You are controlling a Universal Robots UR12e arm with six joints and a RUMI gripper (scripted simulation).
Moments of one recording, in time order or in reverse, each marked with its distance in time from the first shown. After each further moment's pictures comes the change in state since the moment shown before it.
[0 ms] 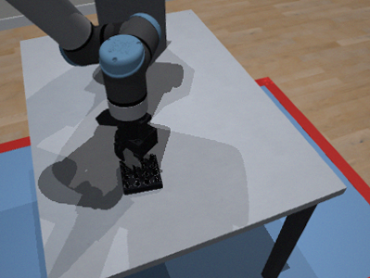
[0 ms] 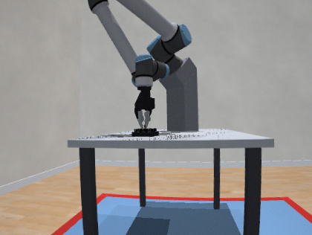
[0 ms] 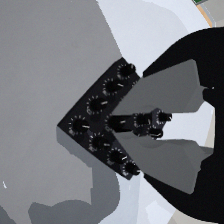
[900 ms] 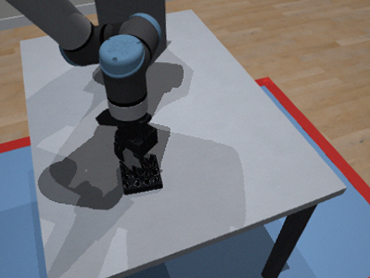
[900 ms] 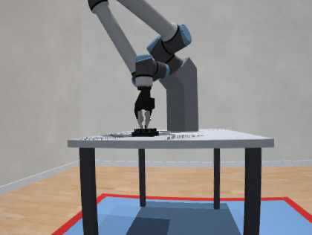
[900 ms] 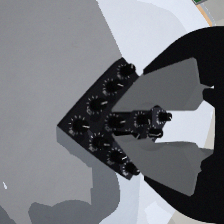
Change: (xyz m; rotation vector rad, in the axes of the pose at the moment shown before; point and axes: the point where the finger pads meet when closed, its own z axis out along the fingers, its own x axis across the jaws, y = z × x) arm 0.000 0.000 0.000 0.000 0.000 0.002
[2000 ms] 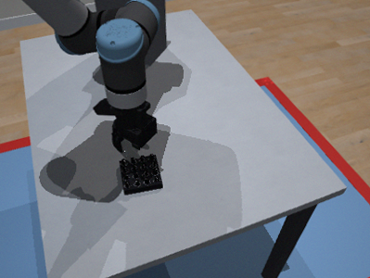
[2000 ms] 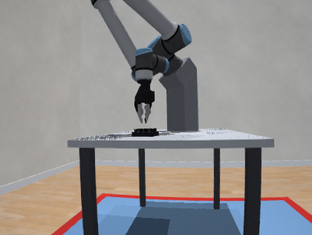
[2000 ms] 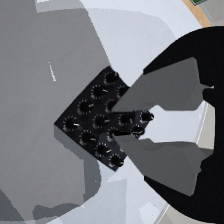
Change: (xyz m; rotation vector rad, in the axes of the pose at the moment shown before) arm 0.000 0.000 -0.035 0.000 0.000 0.000
